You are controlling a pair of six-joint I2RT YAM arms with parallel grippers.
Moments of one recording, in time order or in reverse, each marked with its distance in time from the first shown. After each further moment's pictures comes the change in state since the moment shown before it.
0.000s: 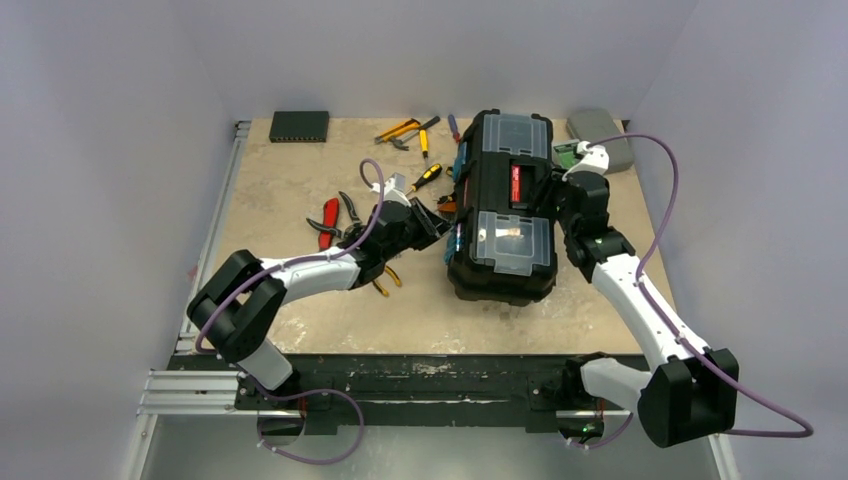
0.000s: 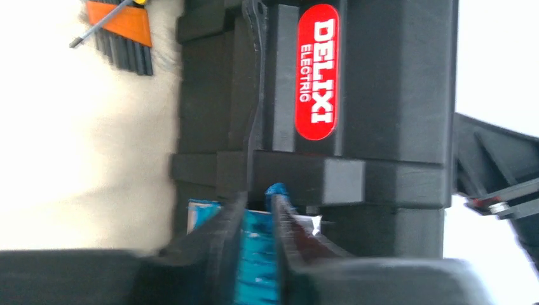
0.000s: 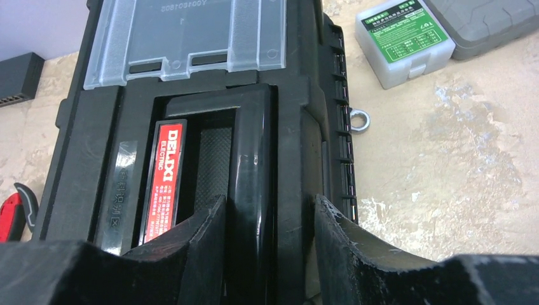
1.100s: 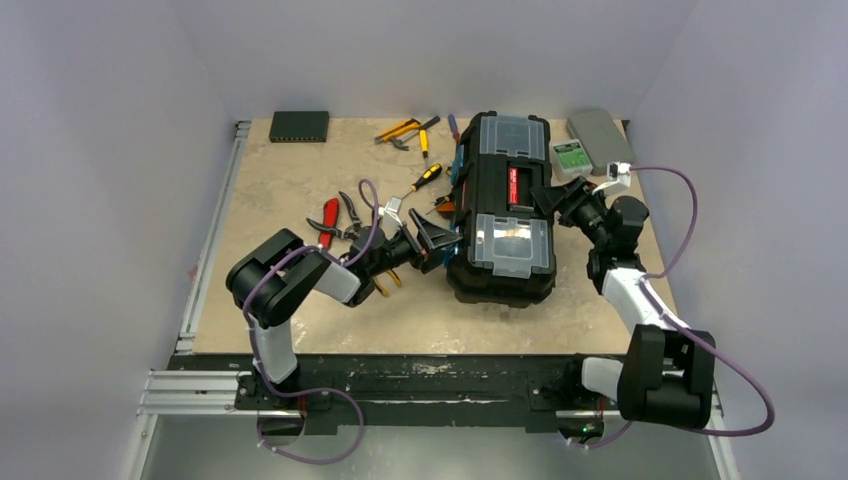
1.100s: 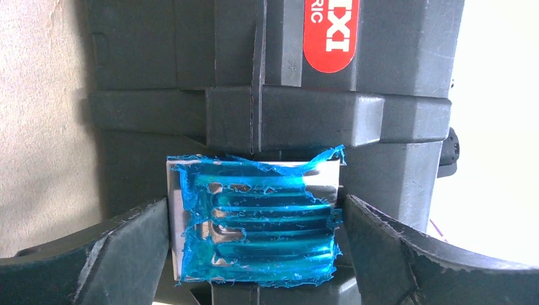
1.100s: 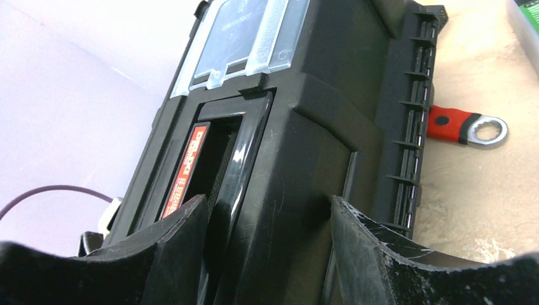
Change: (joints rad) left arm 0.089 0.253 -0.240 0.745 0.402 -0.315; right arm -0.340 0.070 -0.293 0.581 -0.695 0.278
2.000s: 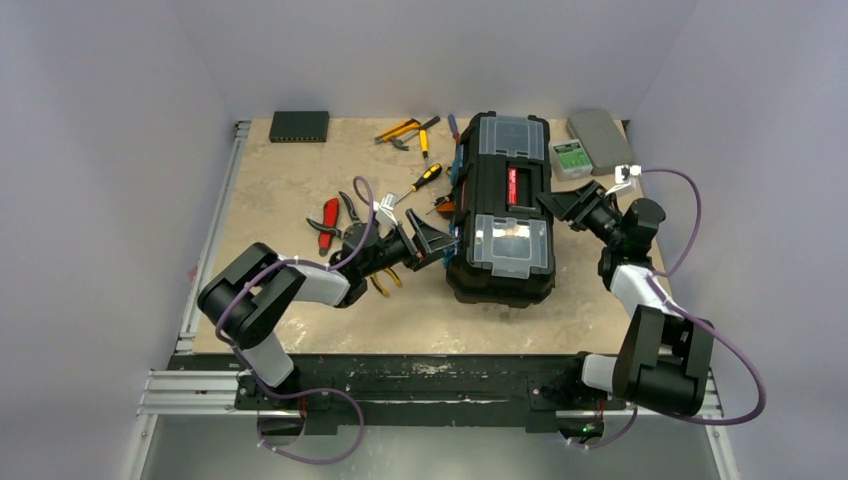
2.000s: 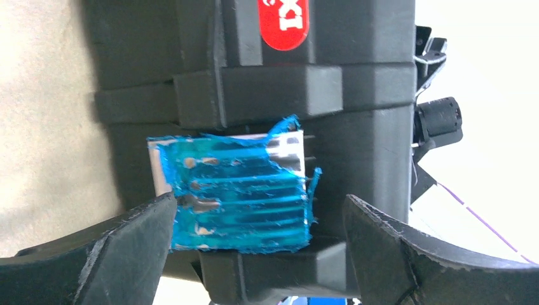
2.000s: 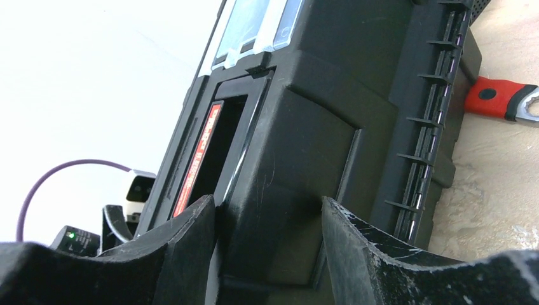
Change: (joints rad) left arm 0.002 -0.192 -0.033 -0.189 -0.003 0.155; right arm -0.152 0.082 -0.006 0.095 -0.319 0.103
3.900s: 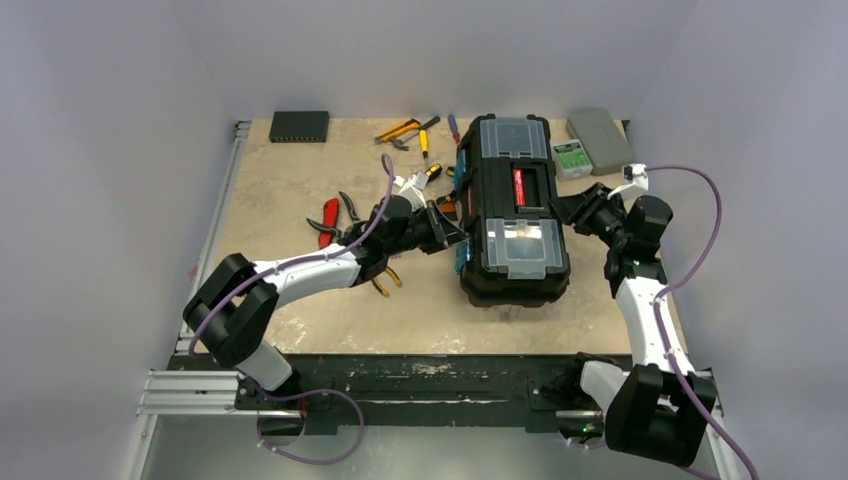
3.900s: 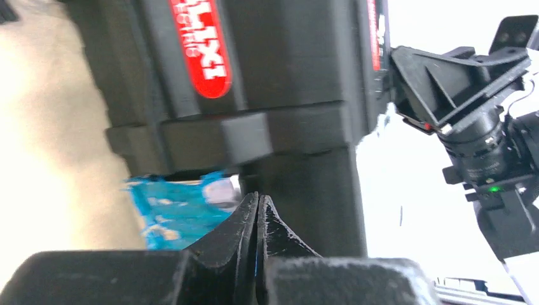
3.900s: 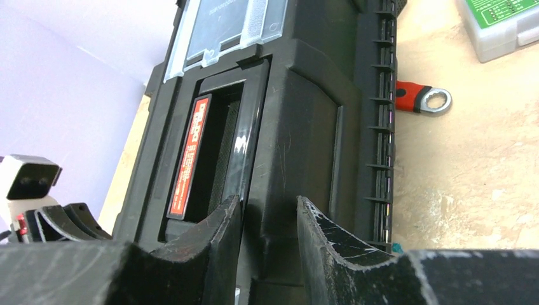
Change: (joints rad) left arm -0.103 -0.087 0.306 -0.599 -0.154 0.239; right arm 0.029 -0.243 0.096 -0.479 0.246 -0.256
